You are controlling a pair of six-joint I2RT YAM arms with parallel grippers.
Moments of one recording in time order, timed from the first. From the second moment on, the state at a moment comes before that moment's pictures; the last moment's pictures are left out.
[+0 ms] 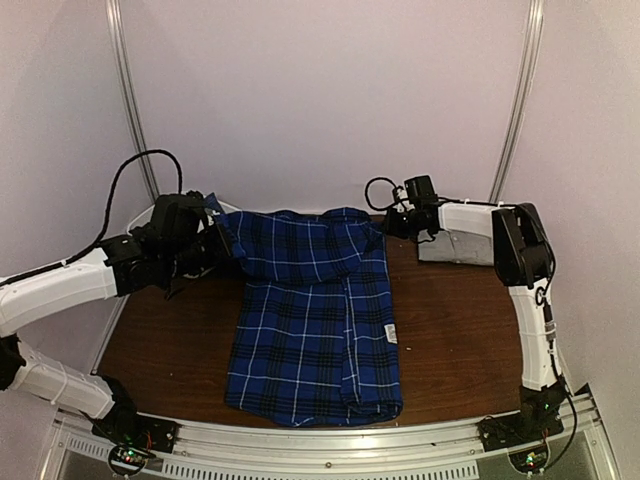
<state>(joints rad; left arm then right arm) -0.72 1.22 0.96 -0.26 -0.37 -0.79 0.31 2.33 1.85 -0.21 -0.22 0.42</state>
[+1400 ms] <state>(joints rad) -0.88 1.46 1.10 -0.13 0.04 -0.51 0.31 2.45 2.09 -0.20 -0.34 0.44</state>
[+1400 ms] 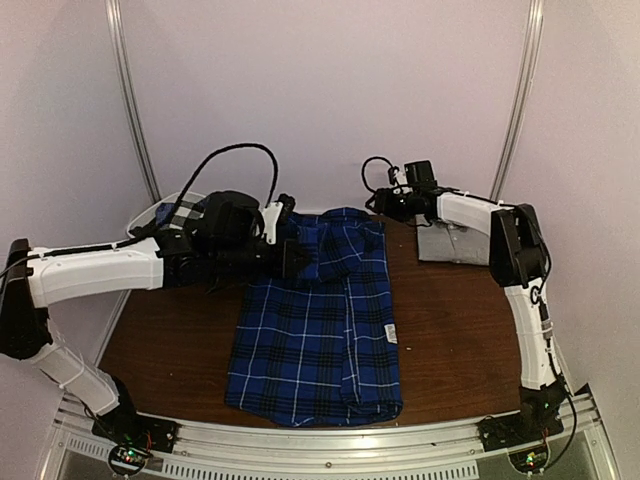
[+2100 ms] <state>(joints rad) -0.98 1.92 1.42 -0.19 0.35 -0.31 0.28 1.63 1.20 -0.05 -0.13 0.48</state>
